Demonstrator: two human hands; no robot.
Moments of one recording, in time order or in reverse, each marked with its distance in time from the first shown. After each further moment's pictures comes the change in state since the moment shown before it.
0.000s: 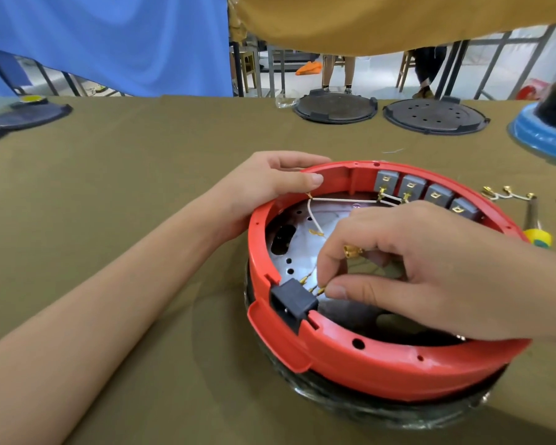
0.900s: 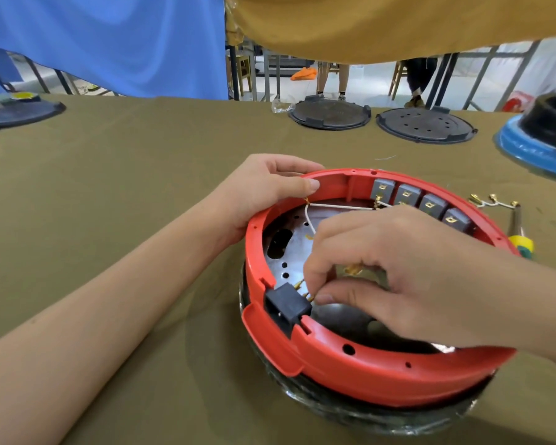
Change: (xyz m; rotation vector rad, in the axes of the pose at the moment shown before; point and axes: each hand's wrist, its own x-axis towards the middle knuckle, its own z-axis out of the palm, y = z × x) left_hand -0.003 0.002 0.007 0.021 0.092 0.028; right_hand 0.008 -0.009 -0.012 -0.123 -0.177 -0.035
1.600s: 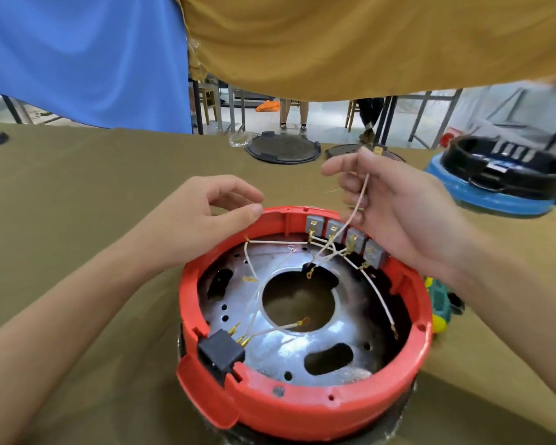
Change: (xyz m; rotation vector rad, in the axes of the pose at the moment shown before) left_hand -0.018 0.021 -0.004 0.637 0.097 0.302; right_hand -0.008 0.073 -0.035 1.078 0.576 0.438
